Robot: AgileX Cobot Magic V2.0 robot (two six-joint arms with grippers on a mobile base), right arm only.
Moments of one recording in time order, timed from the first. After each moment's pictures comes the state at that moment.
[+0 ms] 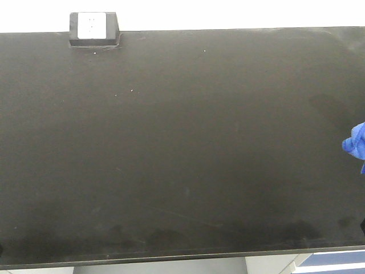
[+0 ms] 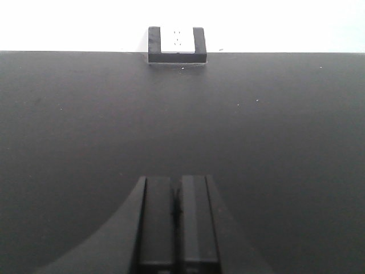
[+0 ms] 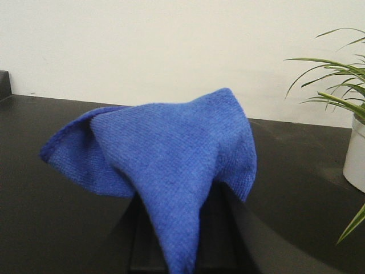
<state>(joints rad) 0.04 0.11 -0.14 -0.15 0.19 0.04</state>
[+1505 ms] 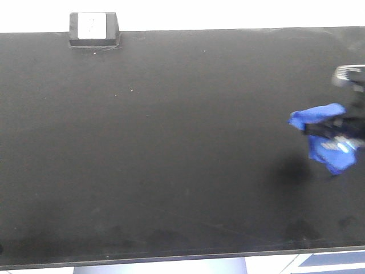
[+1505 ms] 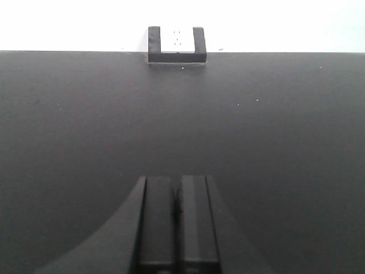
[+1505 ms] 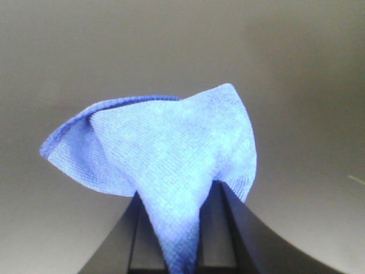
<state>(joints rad) 0.04 1.42 -0.77 -0.07 0.38 0.06</state>
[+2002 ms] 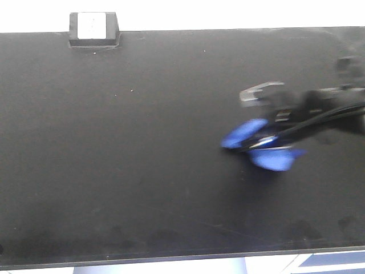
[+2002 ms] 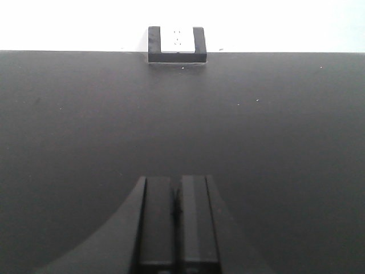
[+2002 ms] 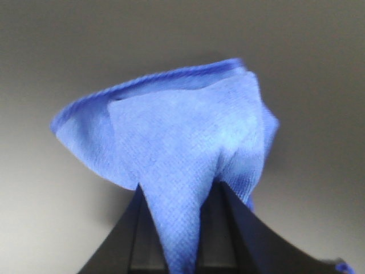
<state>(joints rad) 0.36 1.75 -0.94 0.13 0.35 -0.24</state>
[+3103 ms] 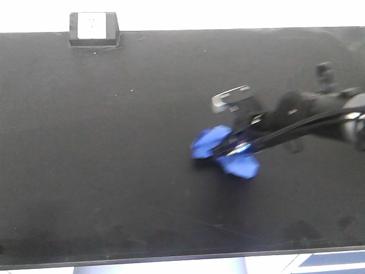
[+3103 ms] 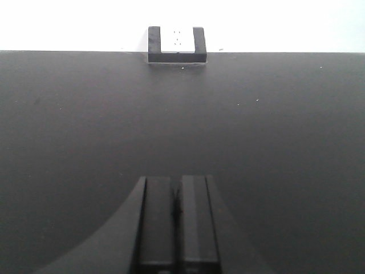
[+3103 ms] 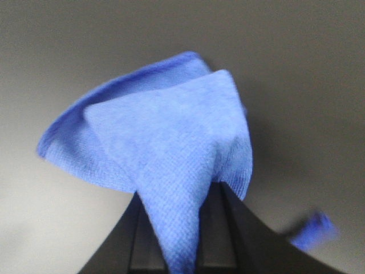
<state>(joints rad) 0.33 1.75 -0.94 0.36 0.37 -0.41</state>
